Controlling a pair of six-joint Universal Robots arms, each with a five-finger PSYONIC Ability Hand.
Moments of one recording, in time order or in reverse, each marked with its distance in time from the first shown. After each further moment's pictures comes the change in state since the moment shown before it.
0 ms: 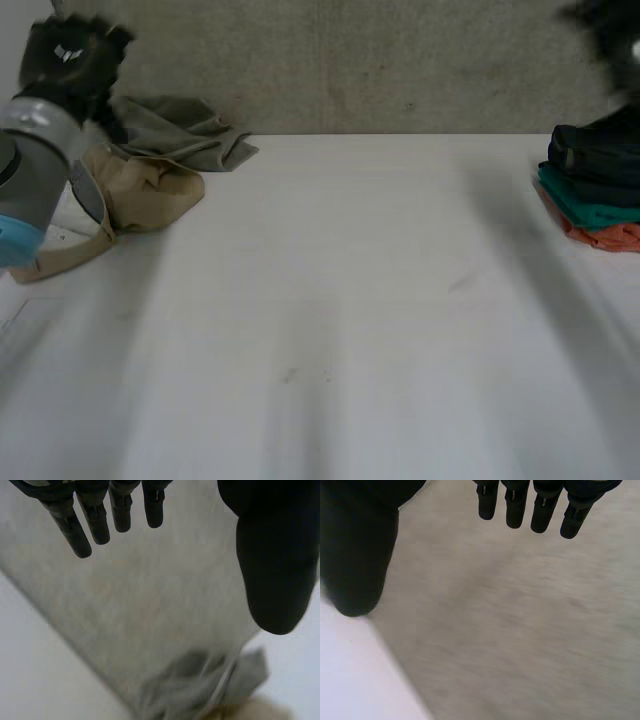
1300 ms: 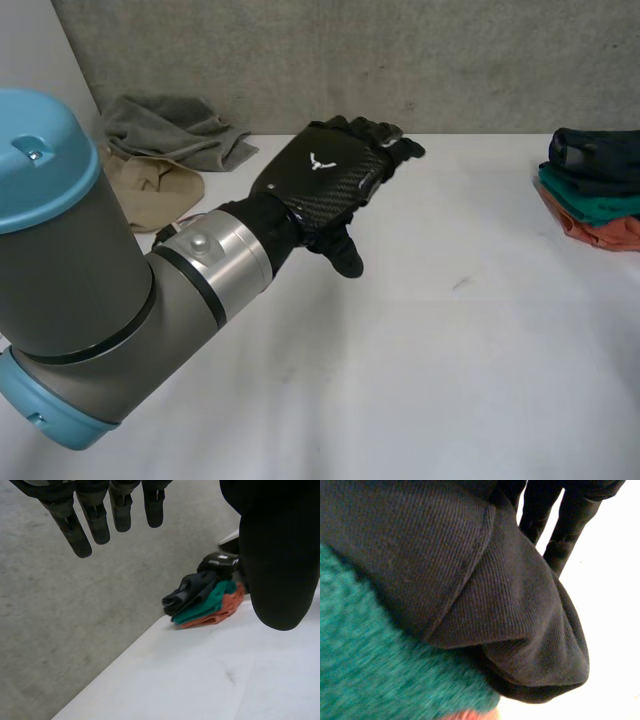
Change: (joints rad) left arm -0.547 0.176 -0.197 -0.148 0.210 -0.201; right arm -0.335 1.305 -1.181 -0.182 -0.061 0.302; left_hand -0.001 0.000 0.000 0.000 0.001; right_hand 0.806 0.948 0.952 0.985 0.919
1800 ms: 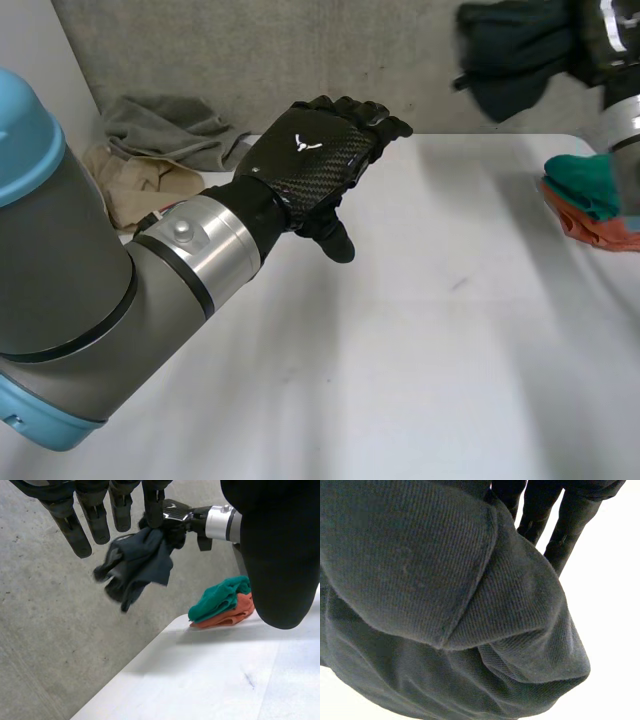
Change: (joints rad) left arm 0.007 0.034 0.009 -0.014 -0.045 0.003; right arm 0.422 -0.542 0.336 0.031 0.378 -0.208; left_hand 0.000 0.000 0.000 0.000 0.000; right_hand 0.001 -0.004 -0.012 -0.003 -0.026
